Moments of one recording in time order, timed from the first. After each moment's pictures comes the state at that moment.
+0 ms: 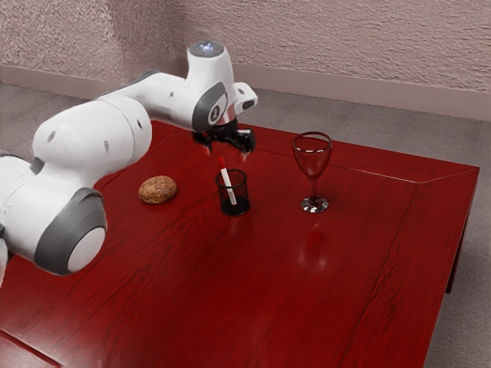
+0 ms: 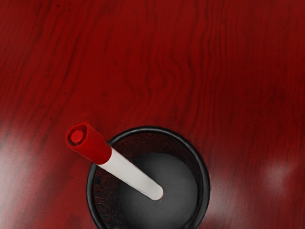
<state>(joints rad) -0.47 0.71 0.58 -1.26 -0.22 2.14 -0.16</state>
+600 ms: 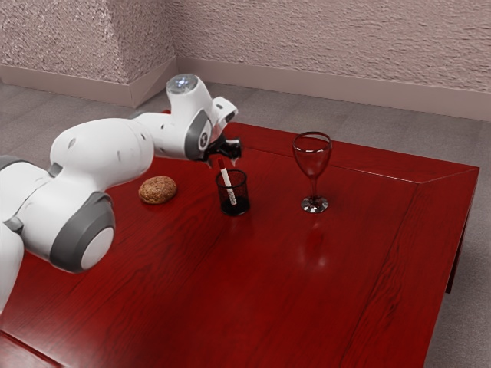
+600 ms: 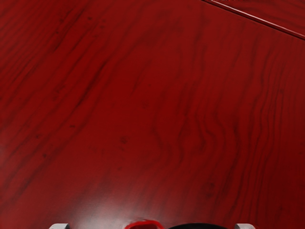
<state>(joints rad) -0.35 0.81 0.52 -1.31 -0.39 2.46 -0.24</state>
